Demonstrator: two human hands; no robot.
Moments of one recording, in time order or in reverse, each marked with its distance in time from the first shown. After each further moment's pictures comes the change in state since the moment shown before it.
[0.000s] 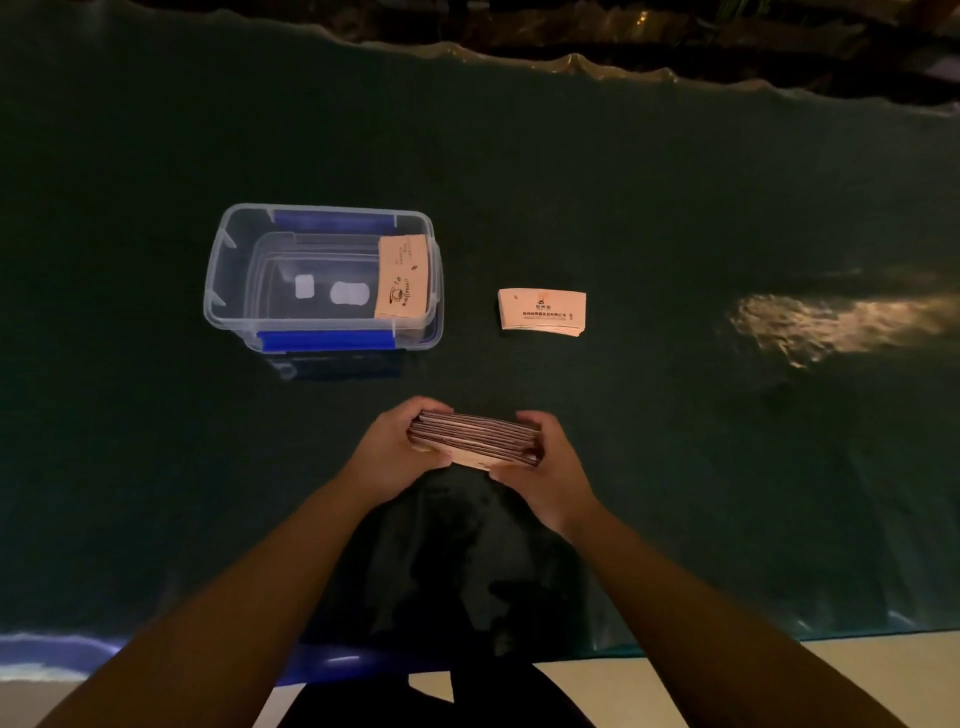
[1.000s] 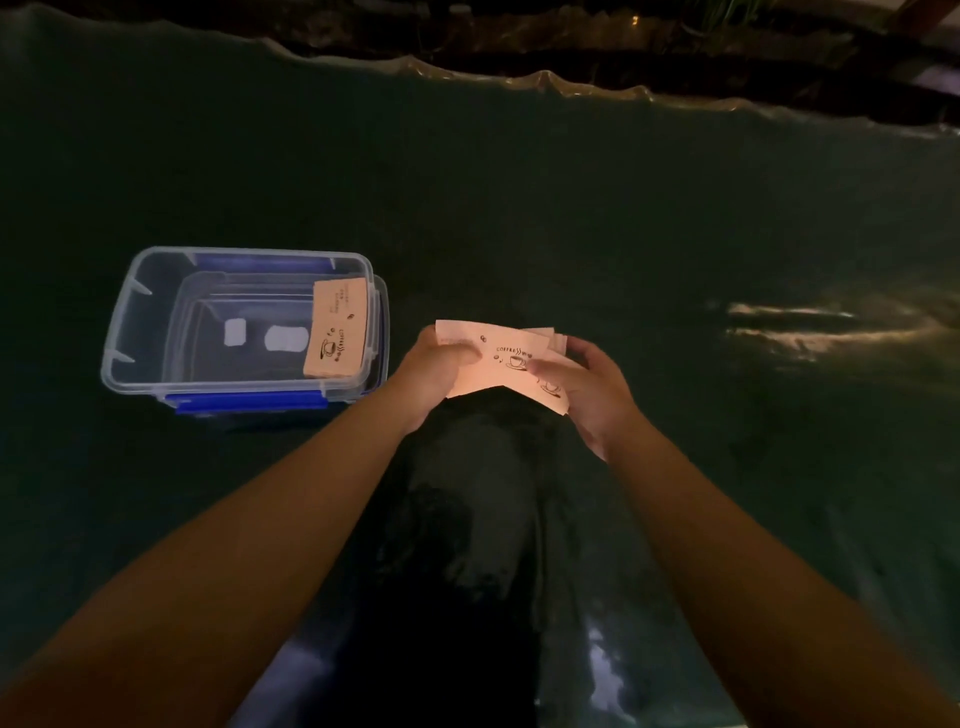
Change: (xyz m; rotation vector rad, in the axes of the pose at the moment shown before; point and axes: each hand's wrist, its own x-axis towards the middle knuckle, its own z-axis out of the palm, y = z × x) left_hand 0.161 0.123 0.037 -0.340 0.156 -0.369; right_hand 0.123 -0.072 -0.126 0.436 0.134 0.157
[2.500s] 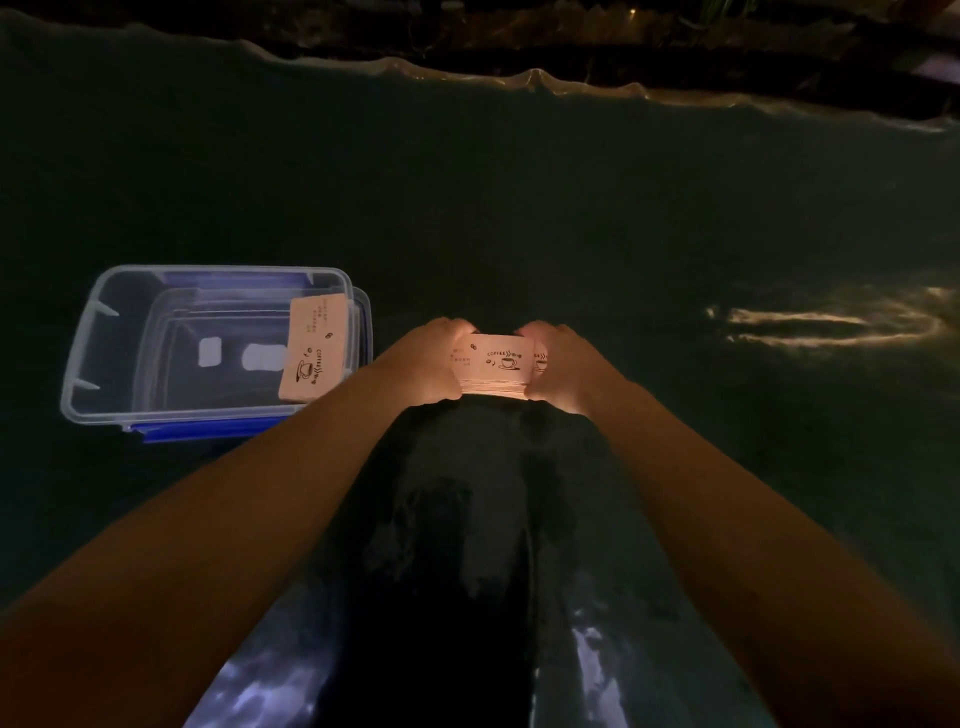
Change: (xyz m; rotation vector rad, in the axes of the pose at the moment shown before) left_hand 0.040 0.026 0.000 0.968 -0.097 0.412; right_hand 0.054 -0.036 -0.001 -1.100 -0.186 -0.267
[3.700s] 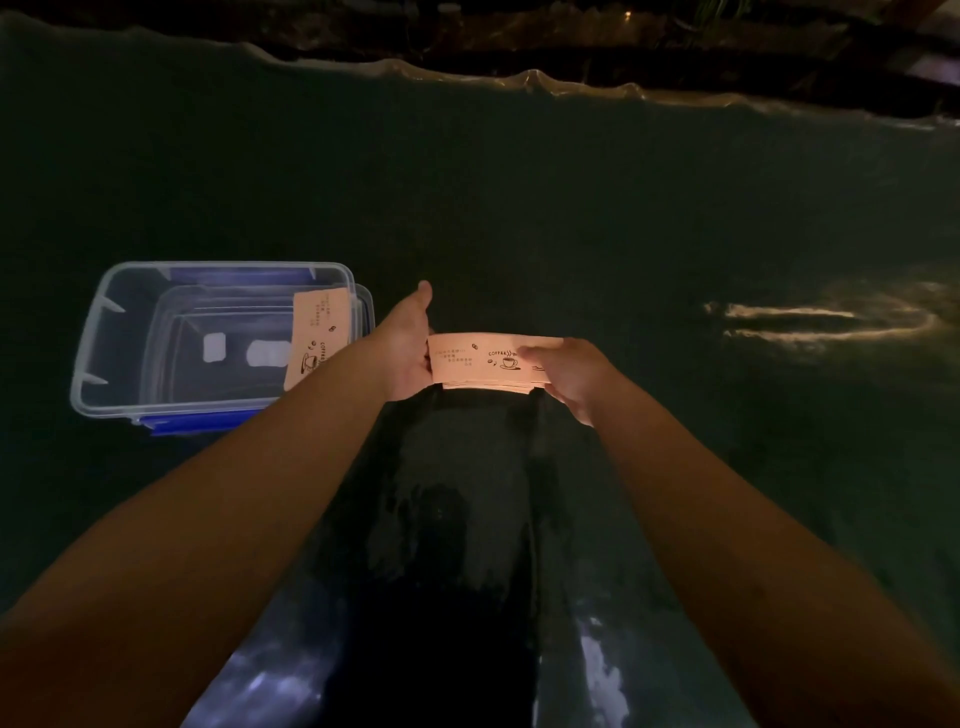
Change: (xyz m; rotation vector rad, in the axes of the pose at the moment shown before) left_hand -0.033 0.032 -0.042 -1.424 -0.079 -0.701; right_hand -0.010 -0.008 0.010 0.778 0.053 0.472
